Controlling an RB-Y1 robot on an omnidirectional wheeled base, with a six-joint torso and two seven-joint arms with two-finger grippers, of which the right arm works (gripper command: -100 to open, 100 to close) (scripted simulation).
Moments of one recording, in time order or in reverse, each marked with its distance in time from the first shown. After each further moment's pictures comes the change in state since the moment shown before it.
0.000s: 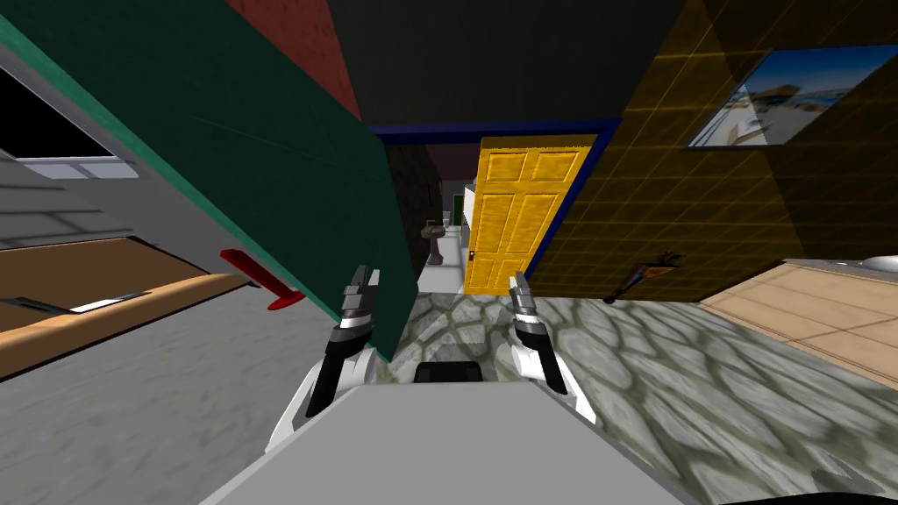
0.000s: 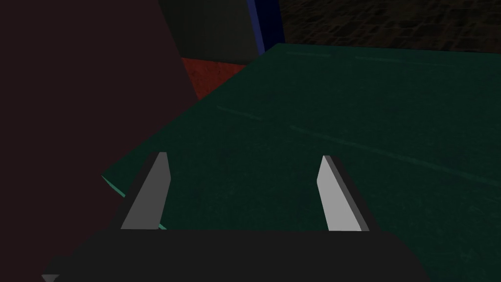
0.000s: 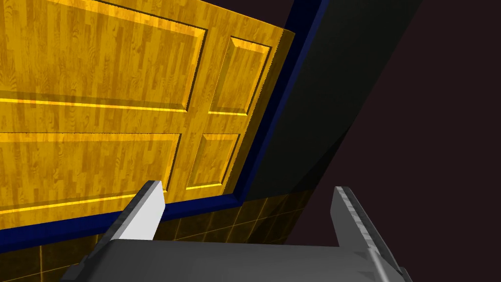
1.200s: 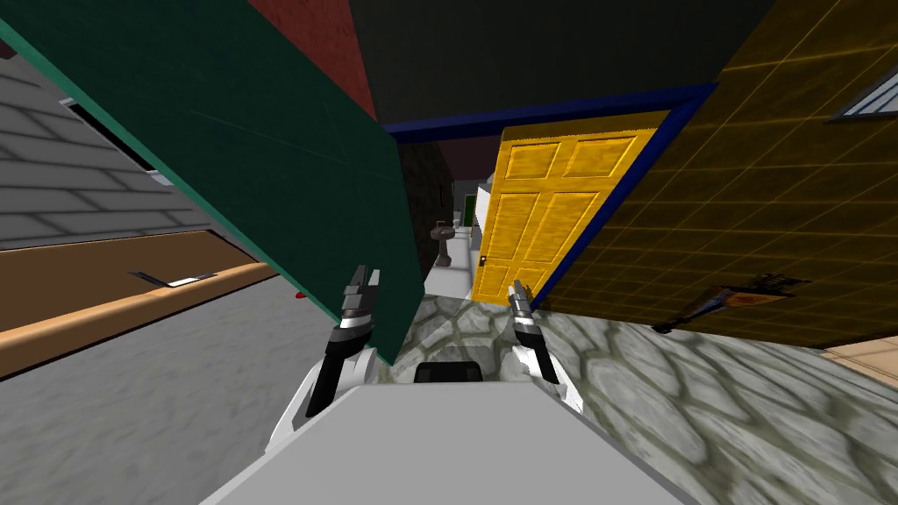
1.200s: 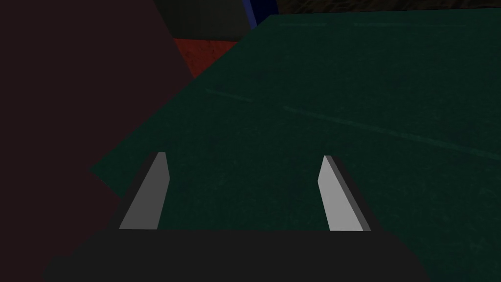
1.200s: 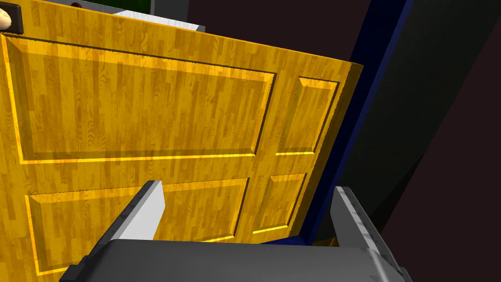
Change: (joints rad) arm -0.092 -0.059 -0.045 0.303 -0.077 -0.068 -0.049
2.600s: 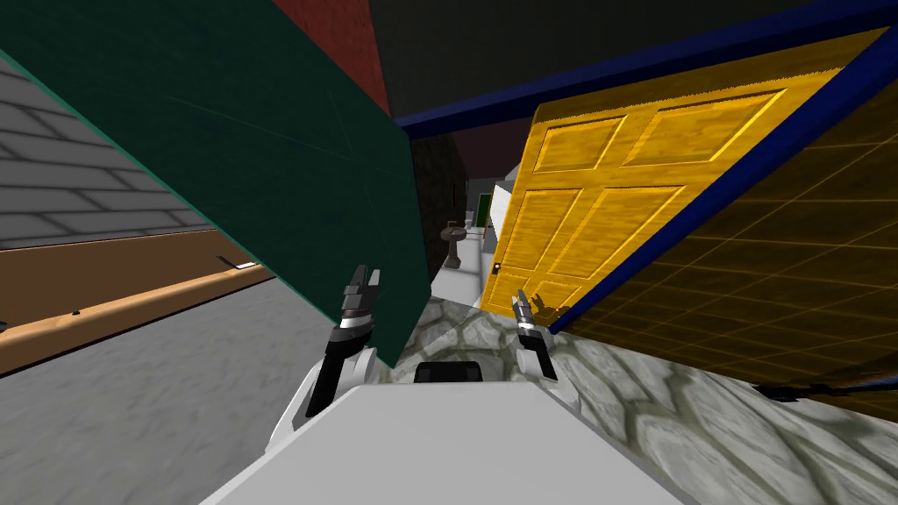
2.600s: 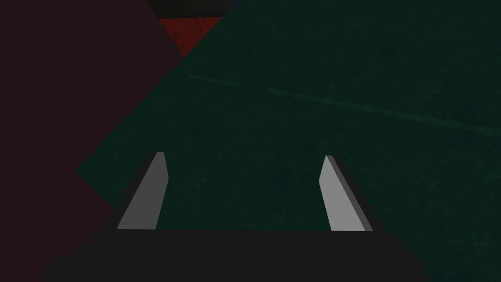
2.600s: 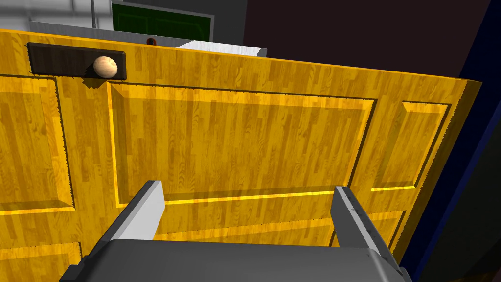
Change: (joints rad) arm -0.122 -0.067 -0.057 0.384 -0.093 -0.076 -0.058
